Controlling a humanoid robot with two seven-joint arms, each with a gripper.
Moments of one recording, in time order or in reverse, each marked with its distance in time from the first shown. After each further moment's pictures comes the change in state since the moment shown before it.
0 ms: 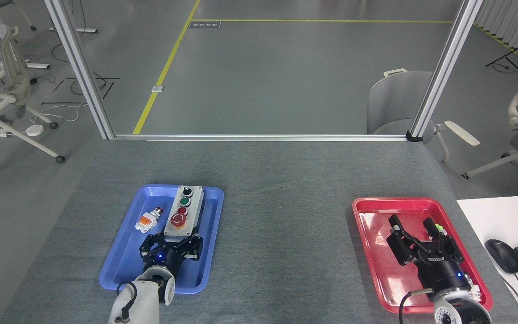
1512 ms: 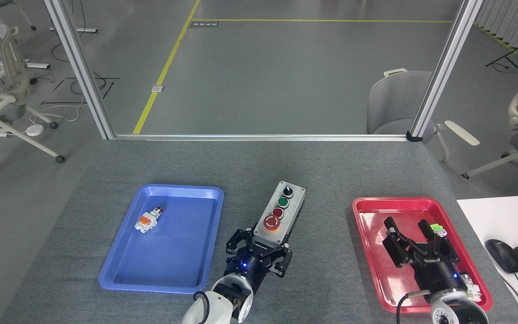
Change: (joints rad) left arm 0.070 -0.157 -0.398 -0.277 0.020 0.082 -0.040; right arm 0.004 0.002 0.012 0.000 0.001 -0.009 0.001
